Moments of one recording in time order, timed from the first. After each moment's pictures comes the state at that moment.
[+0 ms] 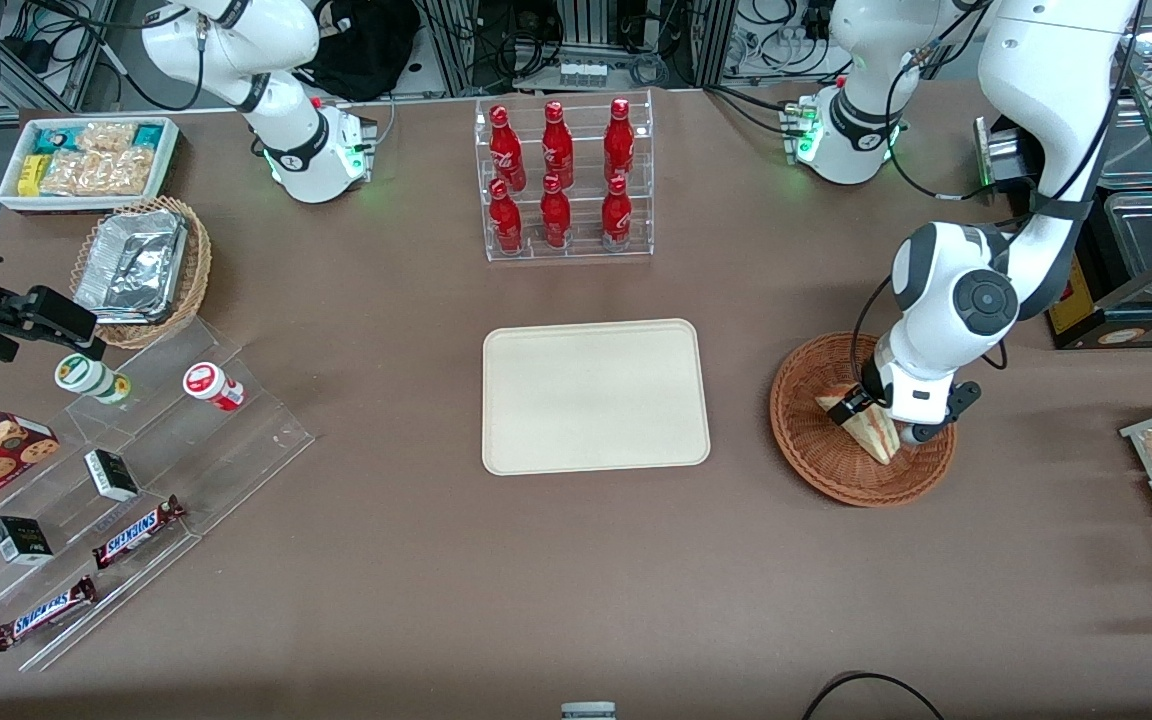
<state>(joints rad) 0.11 0.28 -0.28 -2.22 0.06 2.50 -0.83</state>
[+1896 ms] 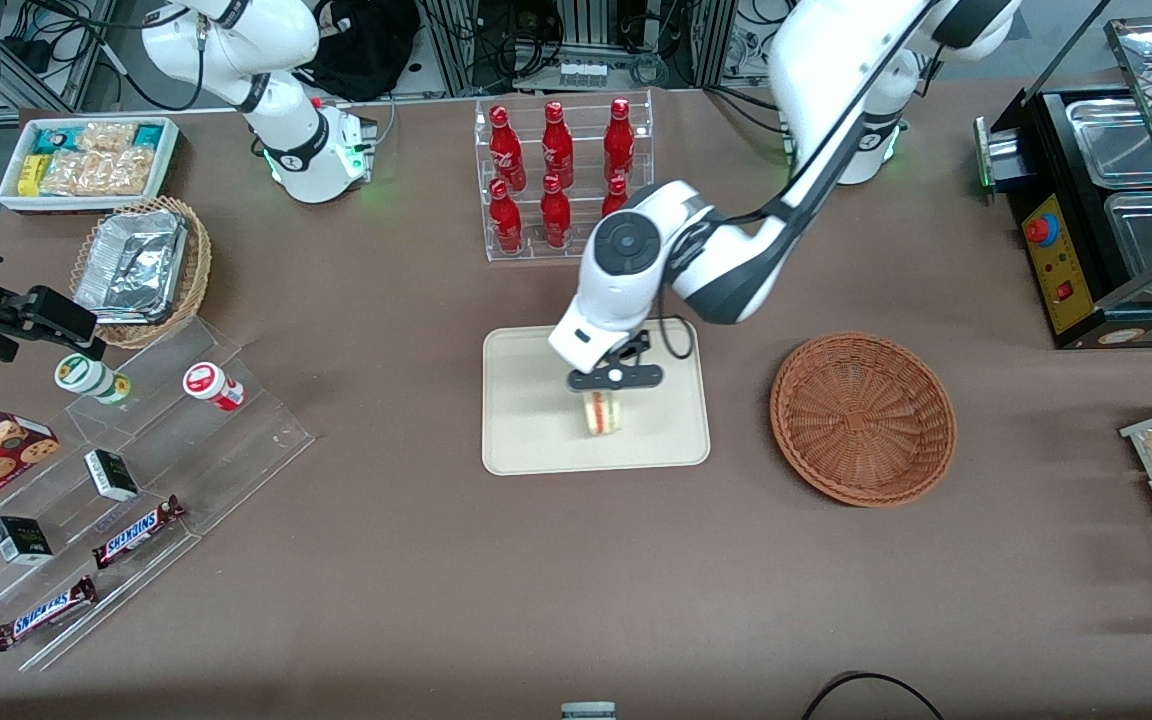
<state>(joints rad) -0.51 0.60 -0.33 -1.62 0.12 2.22 -0.90</state>
